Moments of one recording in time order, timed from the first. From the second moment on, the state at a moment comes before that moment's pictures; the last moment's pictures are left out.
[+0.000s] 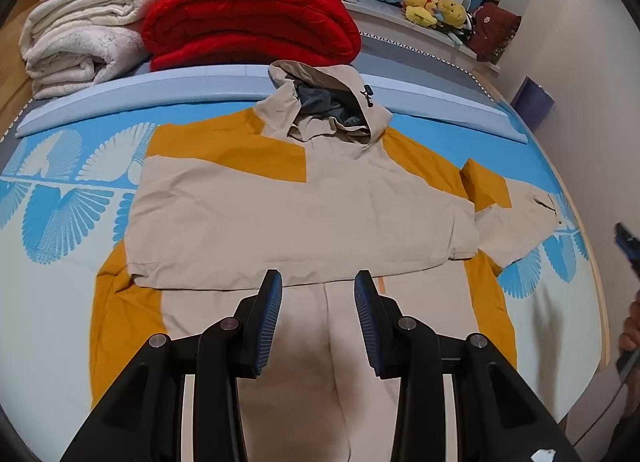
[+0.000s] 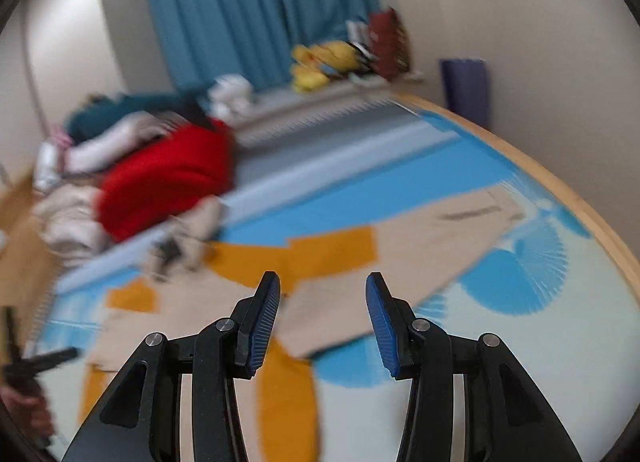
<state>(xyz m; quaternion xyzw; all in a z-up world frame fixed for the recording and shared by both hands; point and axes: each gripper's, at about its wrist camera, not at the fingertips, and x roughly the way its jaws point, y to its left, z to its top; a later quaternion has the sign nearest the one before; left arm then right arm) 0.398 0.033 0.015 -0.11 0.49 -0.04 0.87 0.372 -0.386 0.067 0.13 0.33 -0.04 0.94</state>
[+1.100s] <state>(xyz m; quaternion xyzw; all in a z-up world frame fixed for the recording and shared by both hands) 0.439 0.026 -0.039 -0.08 0.53 -0.03 0.84 0.542 -0.635 -0.153 0.27 0.43 -0.24 0.83</state>
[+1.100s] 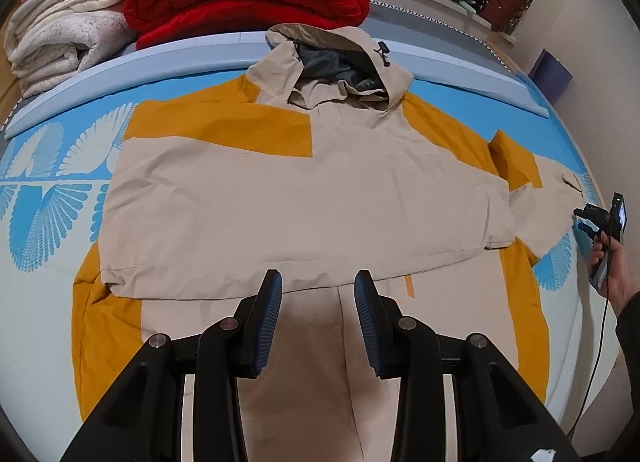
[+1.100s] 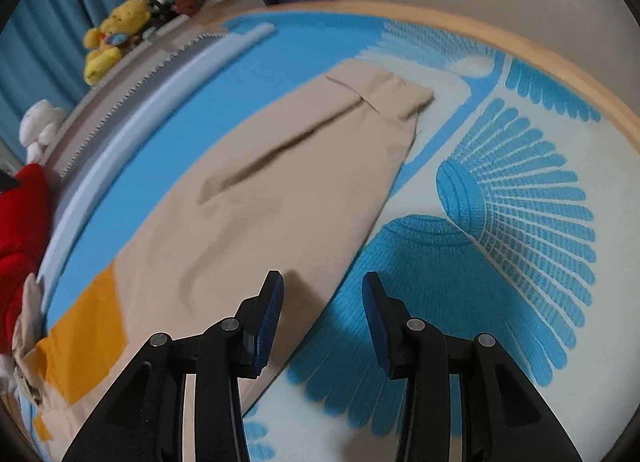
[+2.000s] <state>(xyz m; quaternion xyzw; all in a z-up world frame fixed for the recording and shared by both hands) 0.449 0.111 -0.001 -0.15 0.50 0.03 0.85 0.595 -0.391 0.033 0.07 0.27 -0.13 0.95</state>
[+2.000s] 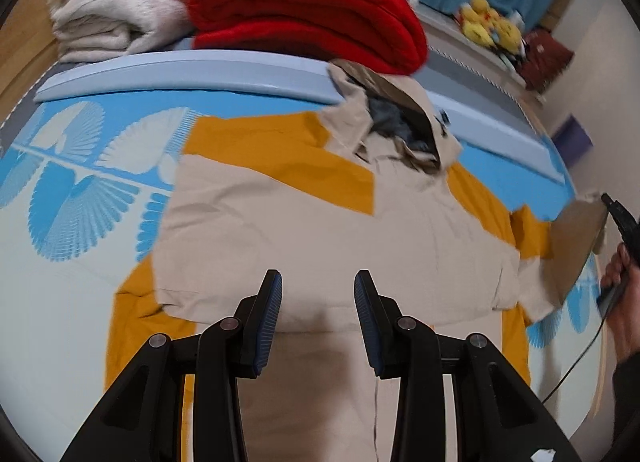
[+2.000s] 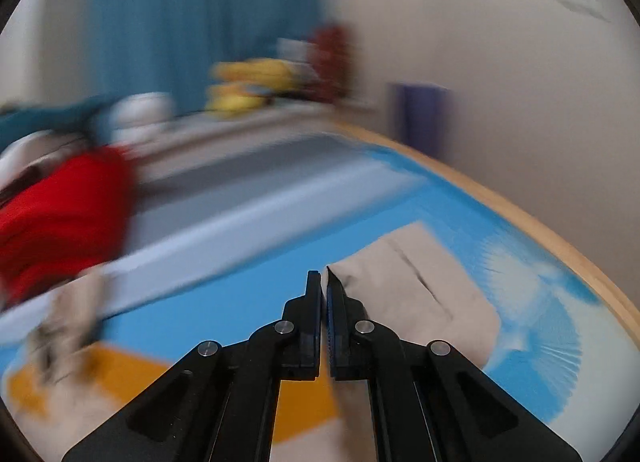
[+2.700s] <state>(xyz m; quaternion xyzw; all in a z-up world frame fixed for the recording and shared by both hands) 0.432 0.154 0.003 -0.21 0.52 0.01 0.82 0.446 -0.172 0.008 0.16 0.44 0.07 0.88</state>
